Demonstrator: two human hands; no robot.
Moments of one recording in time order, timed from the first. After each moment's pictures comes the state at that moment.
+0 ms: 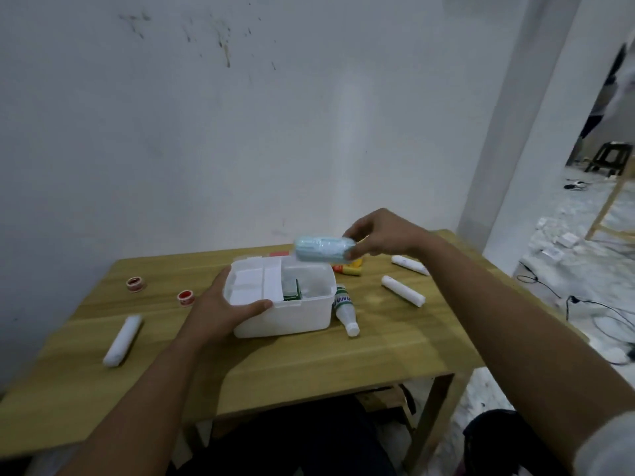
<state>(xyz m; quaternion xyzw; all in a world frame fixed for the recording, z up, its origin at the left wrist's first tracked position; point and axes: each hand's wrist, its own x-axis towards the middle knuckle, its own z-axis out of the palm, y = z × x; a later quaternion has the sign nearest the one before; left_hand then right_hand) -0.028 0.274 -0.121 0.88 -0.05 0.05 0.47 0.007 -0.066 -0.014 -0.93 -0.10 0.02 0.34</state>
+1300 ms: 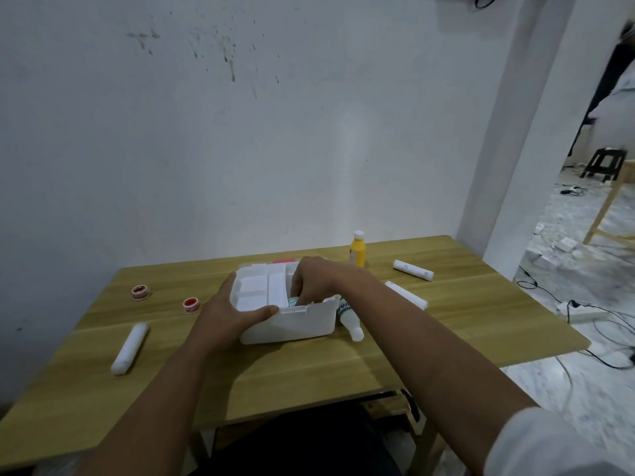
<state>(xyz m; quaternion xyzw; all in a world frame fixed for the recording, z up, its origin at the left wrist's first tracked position) -0.016 0.280 -0.133 0.89 -0.06 0.04 0.45 0.022 0.057 -0.065 -0.96 -0.17 0.12 0.17</state>
